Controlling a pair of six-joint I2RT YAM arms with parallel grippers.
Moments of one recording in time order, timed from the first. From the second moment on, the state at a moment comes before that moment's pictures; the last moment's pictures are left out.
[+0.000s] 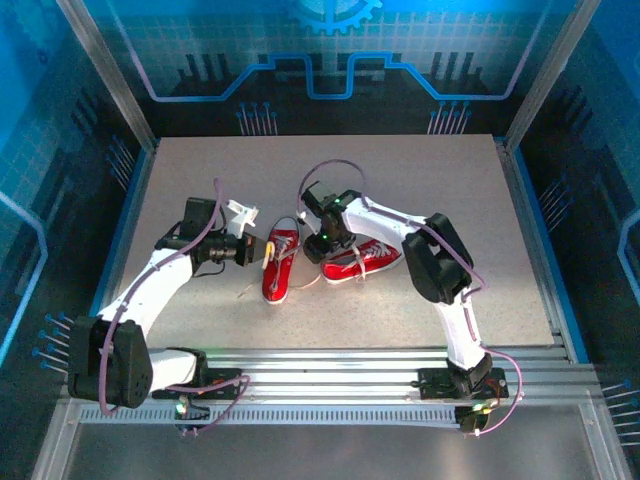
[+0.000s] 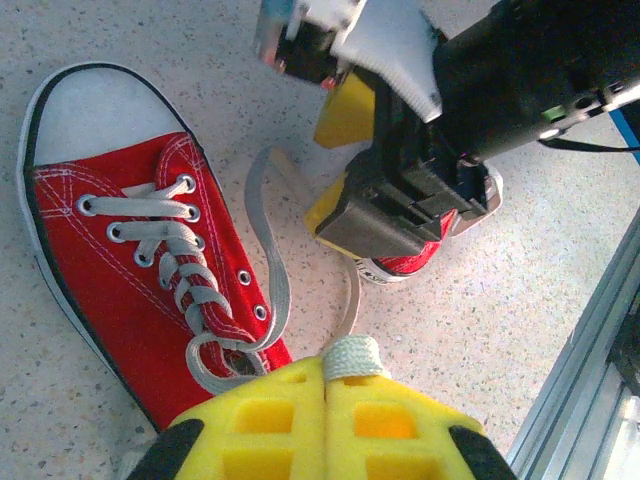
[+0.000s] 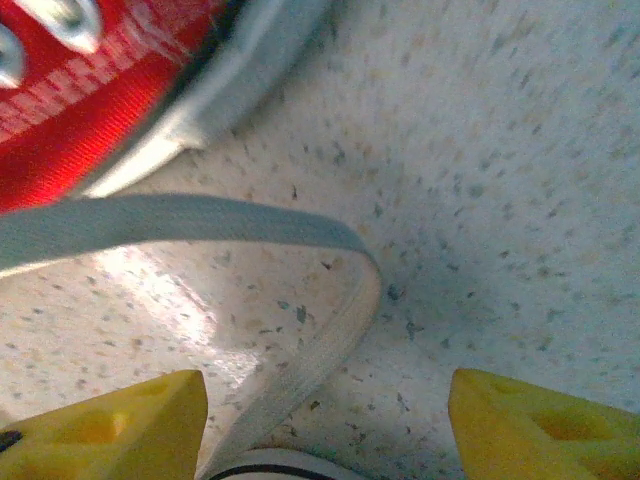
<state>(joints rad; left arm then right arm) -0.09 1.25 0.80 -0.47 0.71 0.04 0.71 2.16 1.67 -0.84 -0.05 -0.01</state>
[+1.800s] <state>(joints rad) -0.10 1.07 0.70 -0.41 0.70 -0.02 0.83 2.41 2.32 -0.81 -0.38 -0.03</state>
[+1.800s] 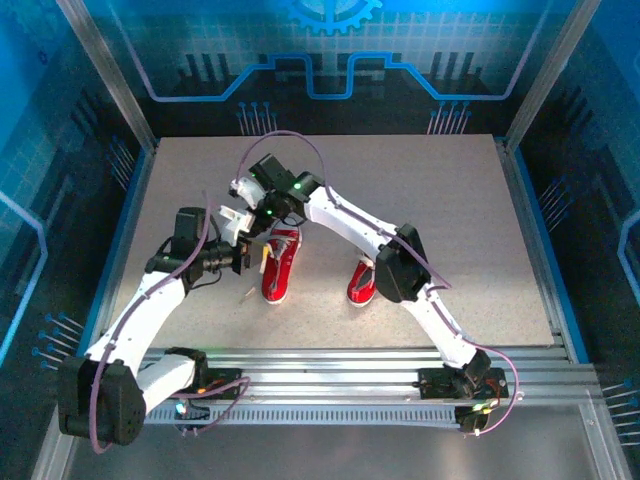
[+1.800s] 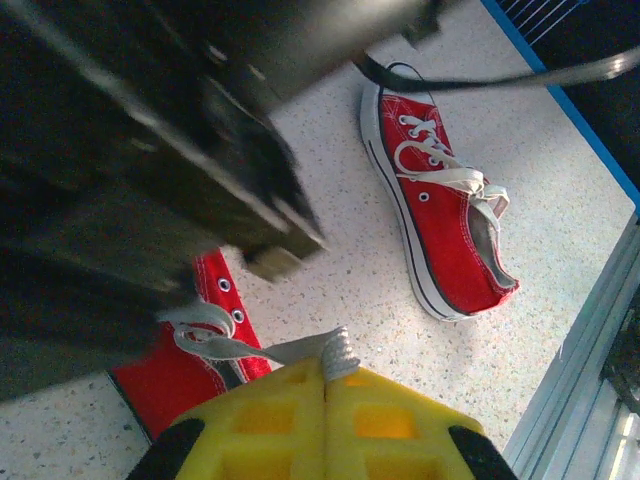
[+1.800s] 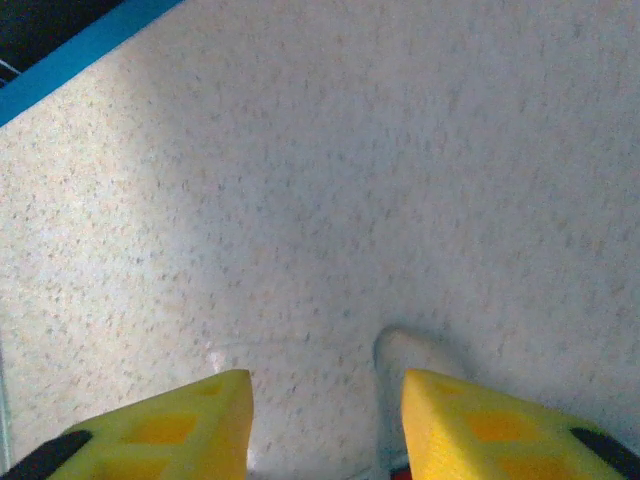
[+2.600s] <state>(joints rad) -0.04 1.23 0.84 -0.48 0.83 -0.04 0.84 1.89 1.28 -0.01 -0.42 -0.06</state>
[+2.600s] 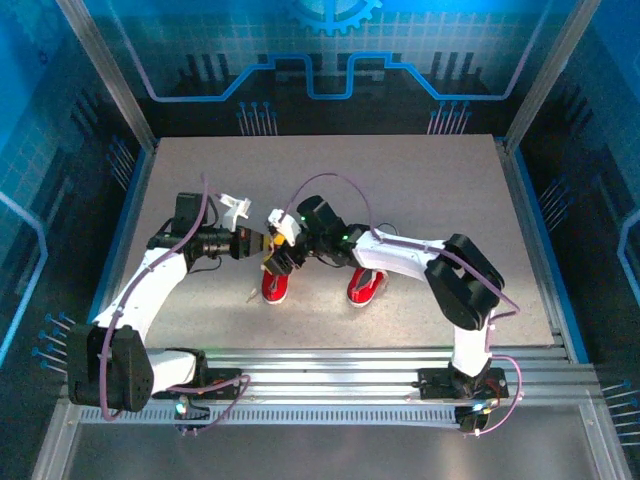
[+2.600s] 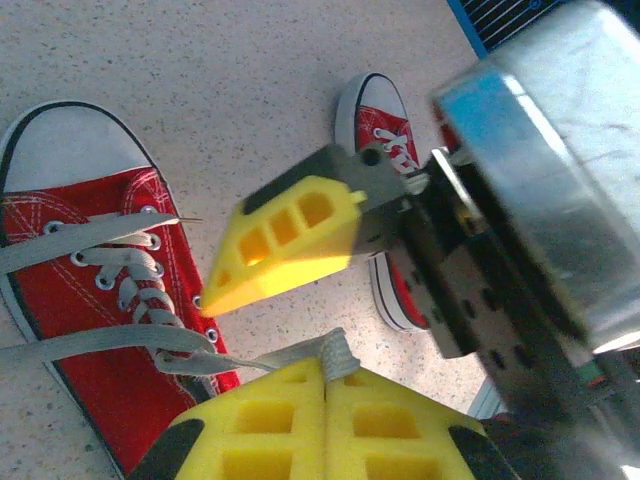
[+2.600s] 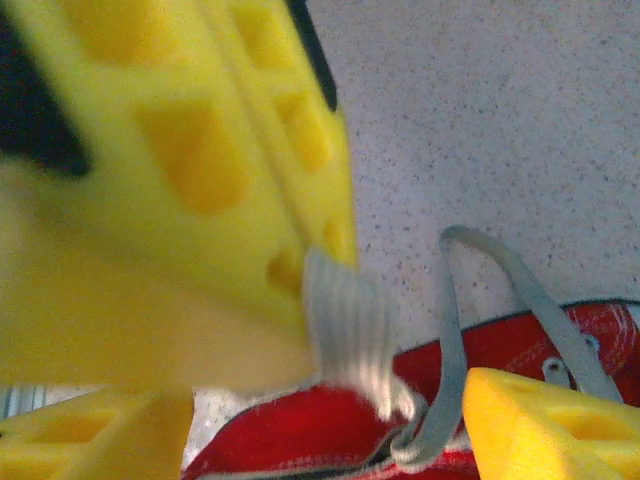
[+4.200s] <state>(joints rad) -0.10 1.77 1.17 -0.70 0.26 0.36 0.83 1.92 1.28 0.03 -0.48 -0.02</state>
